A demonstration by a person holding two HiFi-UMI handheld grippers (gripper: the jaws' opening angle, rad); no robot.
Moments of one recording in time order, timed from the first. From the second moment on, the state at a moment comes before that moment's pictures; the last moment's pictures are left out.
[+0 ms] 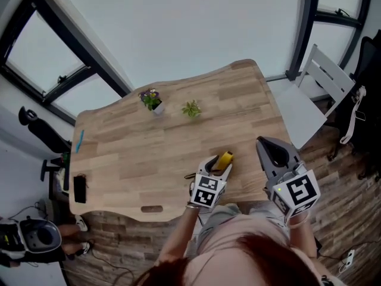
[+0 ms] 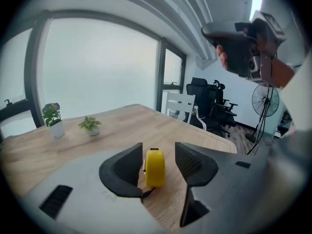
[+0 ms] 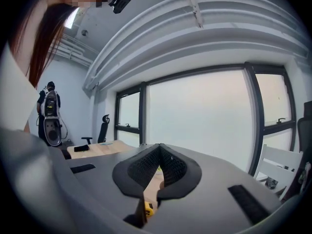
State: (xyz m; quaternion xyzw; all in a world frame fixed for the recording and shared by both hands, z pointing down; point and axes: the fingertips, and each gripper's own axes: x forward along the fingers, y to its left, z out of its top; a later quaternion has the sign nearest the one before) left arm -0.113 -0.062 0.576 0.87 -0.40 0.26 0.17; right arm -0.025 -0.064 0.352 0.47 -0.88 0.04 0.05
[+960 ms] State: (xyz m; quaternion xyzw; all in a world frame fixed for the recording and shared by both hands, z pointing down) left arm -0.104 -0.082 0.677 0.82 -0.42 0.34 0.20; right arm -0.001 -0.118 0.370 0.45 -0.89 0.05 0.09
